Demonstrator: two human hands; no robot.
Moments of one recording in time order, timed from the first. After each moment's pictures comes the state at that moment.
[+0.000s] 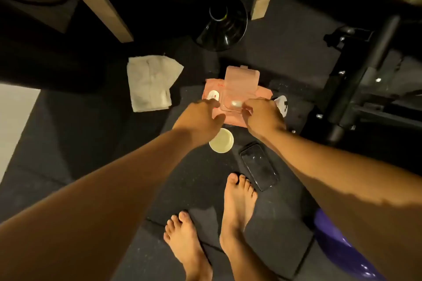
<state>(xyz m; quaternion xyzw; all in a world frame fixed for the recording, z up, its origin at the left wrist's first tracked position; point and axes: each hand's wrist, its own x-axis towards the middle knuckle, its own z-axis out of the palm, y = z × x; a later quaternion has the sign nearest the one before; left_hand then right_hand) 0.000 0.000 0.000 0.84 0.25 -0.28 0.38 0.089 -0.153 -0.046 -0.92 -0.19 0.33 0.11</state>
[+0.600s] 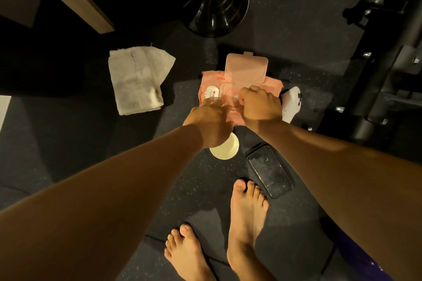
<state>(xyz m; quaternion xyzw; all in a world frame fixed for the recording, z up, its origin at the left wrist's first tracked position) 0.015 -0.015 -0.086 0.89 0.09 -0.36 0.25 0.097 -0.142 -0.114 -0.93 -0.30 0.22 0.01</state>
